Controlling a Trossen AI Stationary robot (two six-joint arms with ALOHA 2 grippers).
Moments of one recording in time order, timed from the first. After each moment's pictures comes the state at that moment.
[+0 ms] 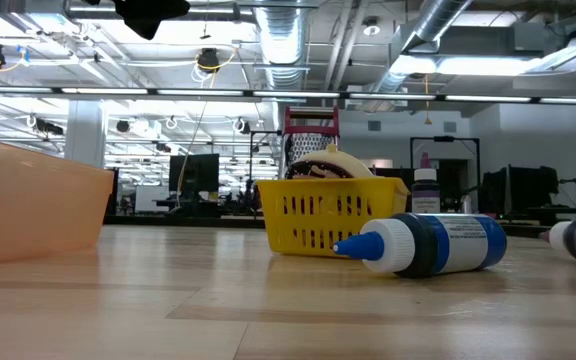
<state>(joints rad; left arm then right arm) -0.37 0.95 0.66 -0.06 -0.21 -0.02 0.85 1.77 1.58 -1.32 0.31 1.21</state>
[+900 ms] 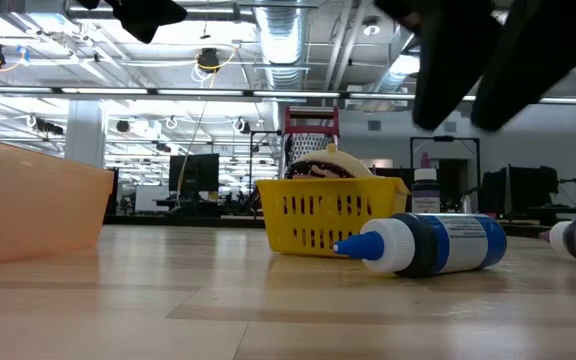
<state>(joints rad) -0.37 0.95 0.66 -0.09 -0.22 -0.03 0.67 2.04 1.59 -0.80 0.35 0.27</state>
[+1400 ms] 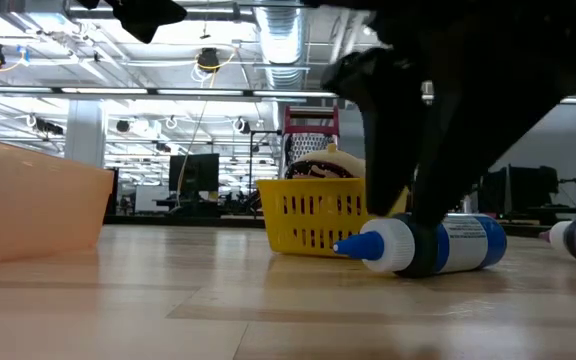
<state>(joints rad) -0.37 0.95 0.66 -0.09 -0.22 -0.03 0.54 2.14 1.62 -0.79 0.18 0.15</state>
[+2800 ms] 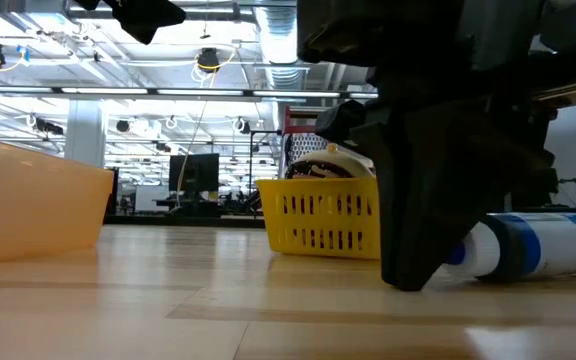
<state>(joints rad) -0.37 0.96 0.66 -0.10 -0.22 -0.03 0.51 2.16 1.51 -0.62 0.13 0.08</state>
